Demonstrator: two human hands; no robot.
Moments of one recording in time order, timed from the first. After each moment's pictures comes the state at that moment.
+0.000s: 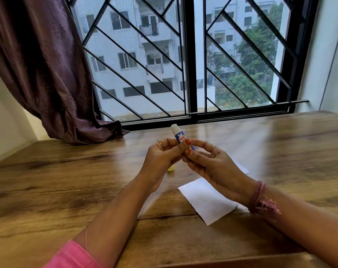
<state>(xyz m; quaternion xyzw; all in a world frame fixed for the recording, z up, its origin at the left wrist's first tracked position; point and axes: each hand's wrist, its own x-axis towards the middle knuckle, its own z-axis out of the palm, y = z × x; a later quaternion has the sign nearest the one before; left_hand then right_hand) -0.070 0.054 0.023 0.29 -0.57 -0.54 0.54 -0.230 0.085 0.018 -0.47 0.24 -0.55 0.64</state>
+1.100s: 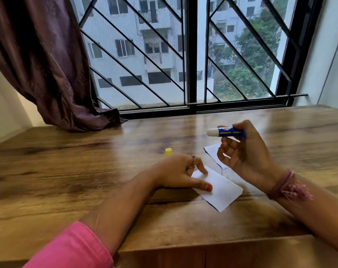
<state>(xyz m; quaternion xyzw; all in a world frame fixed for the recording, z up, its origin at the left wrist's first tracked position) -0.077 0.057 0.002 0.36 -0.90 -0.20 0.16 -0.270 0.089 0.028 -0.29 0.32 -0.64 0.64</state>
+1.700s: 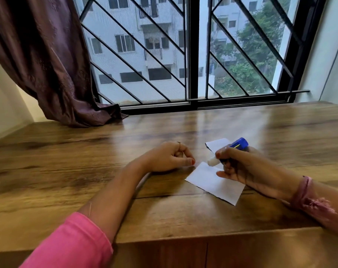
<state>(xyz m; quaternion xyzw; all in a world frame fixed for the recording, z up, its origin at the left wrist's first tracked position) -0.057 0.047 0.014 0.39 -0.85 -0.29 0.19 -0.282 0.114 0.008 -0.51 0.41 -0.46 0.60</state>
